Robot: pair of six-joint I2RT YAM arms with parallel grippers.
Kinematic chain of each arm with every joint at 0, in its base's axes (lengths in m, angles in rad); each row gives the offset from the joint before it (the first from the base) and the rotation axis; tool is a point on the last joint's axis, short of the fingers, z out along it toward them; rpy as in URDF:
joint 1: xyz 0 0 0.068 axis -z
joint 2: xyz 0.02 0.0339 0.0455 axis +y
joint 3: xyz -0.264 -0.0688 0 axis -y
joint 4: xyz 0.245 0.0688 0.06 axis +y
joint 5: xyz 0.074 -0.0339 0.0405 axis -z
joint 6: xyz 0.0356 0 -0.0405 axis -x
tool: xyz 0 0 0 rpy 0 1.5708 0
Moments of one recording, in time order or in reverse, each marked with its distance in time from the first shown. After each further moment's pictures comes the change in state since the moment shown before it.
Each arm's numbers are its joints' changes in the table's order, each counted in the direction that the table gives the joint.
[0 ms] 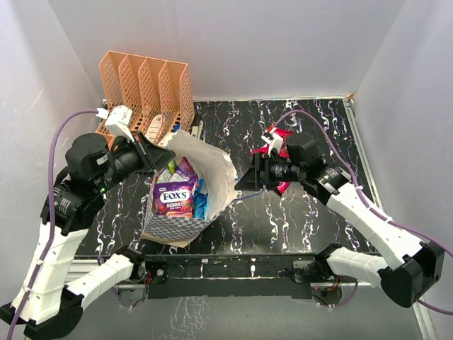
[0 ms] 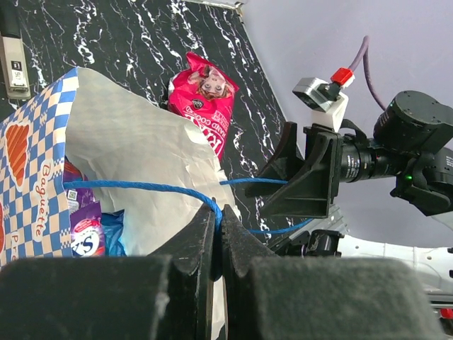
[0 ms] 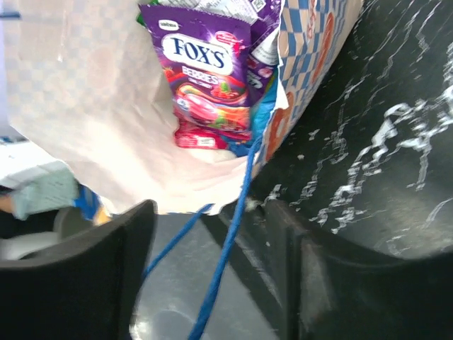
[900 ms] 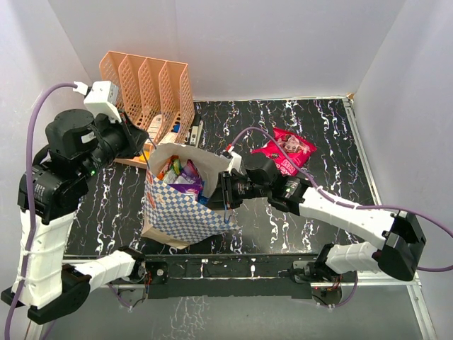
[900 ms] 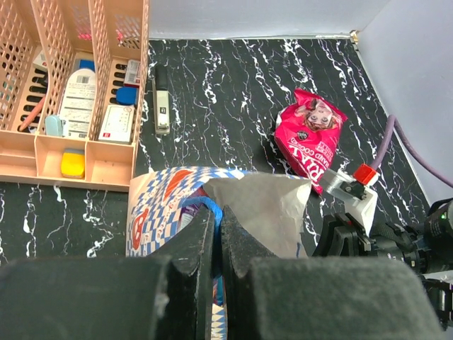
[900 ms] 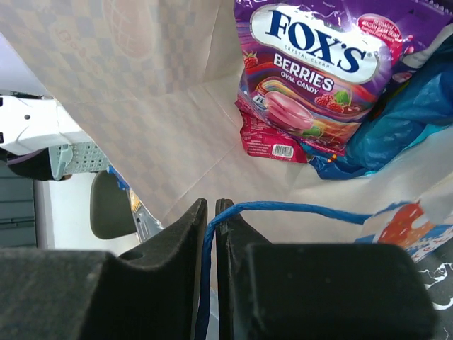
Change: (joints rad) left arm 0.000 0.193 0.430 0.303 -0.323 -0.261; right arm -0.373 0.174 -0.040 -0.329 0.119 -0.229
